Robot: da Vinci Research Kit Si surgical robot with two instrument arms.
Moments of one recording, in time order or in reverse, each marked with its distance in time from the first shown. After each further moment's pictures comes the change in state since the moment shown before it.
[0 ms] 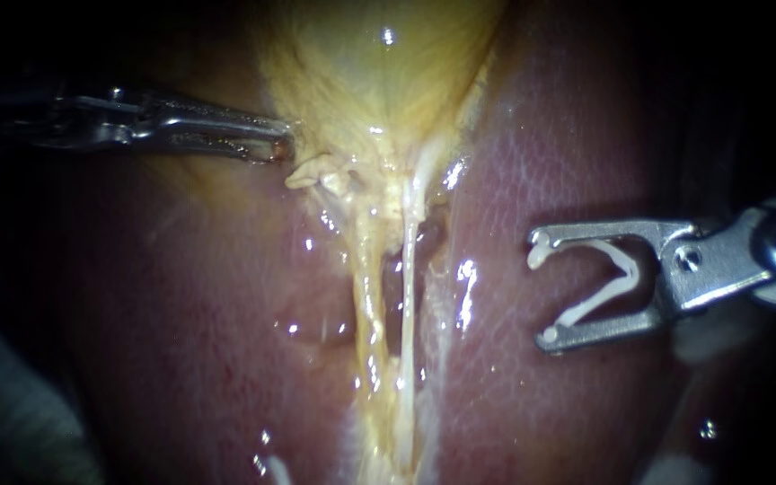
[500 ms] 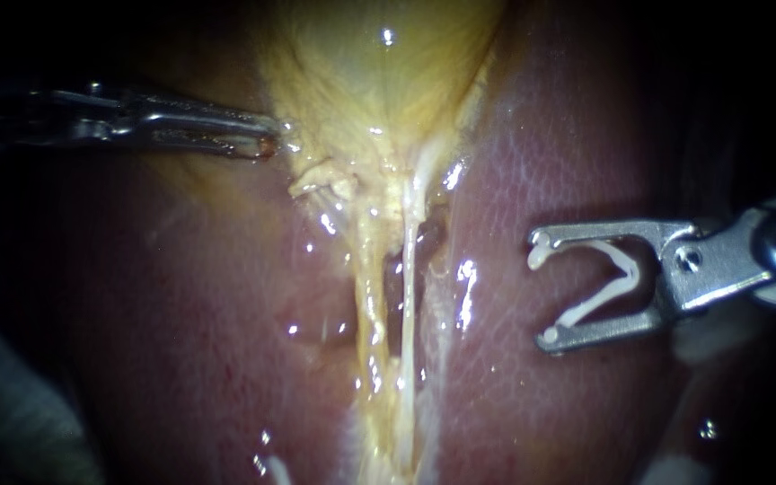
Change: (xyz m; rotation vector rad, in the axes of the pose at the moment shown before) right arm 0.000 0.000 0.000 0.000 0.000 0.000; left arm 0.002 0.003 -0.004 -0.014 0.011 -0.019
